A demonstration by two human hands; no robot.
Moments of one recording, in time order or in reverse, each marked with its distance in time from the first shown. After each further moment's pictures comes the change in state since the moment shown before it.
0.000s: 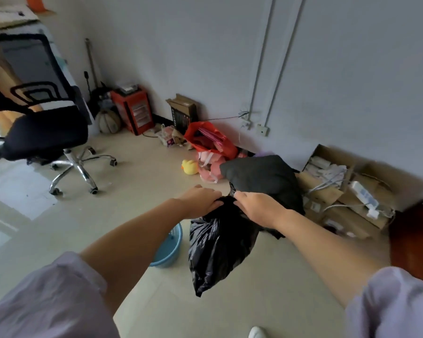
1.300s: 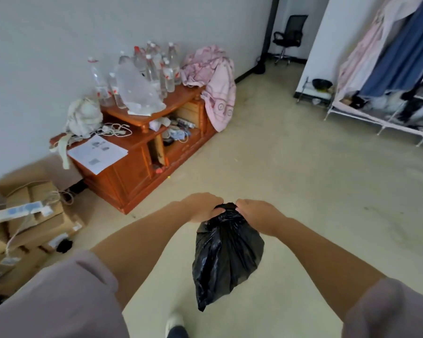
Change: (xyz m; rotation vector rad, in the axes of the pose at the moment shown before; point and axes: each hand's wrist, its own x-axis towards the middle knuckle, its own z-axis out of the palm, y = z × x) left_hand -0.069 0.844 0.097 0.383 -0.315 1.433; right_hand -0.845 -0.084 -0.017 0.201 0.044 1.632
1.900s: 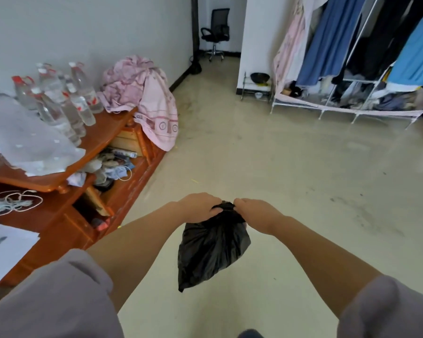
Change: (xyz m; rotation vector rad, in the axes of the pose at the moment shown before) left_hand 0.320 -0.066 -0.134 0.130 -0.024 0.292; right_hand 0.175 0.226 -0.069 0.142 0.058 0.321
